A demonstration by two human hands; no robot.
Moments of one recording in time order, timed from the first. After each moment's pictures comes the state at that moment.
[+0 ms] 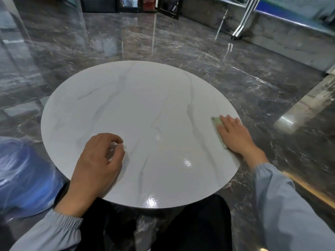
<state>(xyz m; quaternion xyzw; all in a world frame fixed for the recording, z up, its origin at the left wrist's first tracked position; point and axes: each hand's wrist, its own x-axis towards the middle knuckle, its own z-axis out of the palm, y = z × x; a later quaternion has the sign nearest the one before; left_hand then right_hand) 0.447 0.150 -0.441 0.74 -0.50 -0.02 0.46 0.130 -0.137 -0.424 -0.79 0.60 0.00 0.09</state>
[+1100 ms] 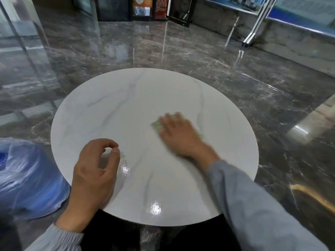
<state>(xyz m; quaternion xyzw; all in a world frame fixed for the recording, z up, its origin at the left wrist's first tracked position) 0.455 0.151 -0.445 0.71 -0.44 0.01 0.55 0.309 -0.082 -0.430 -0.93 0.36 0.05 0.01</state>
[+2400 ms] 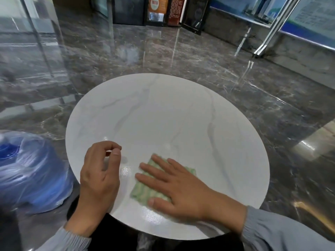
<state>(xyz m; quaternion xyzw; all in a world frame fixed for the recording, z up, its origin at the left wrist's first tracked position) 0.458 0.154 -0.436 0.70 -0.36 -0.02 0.62 0.270 0.018 -0.428 -0.99 0.08 0.04 0.09</state>
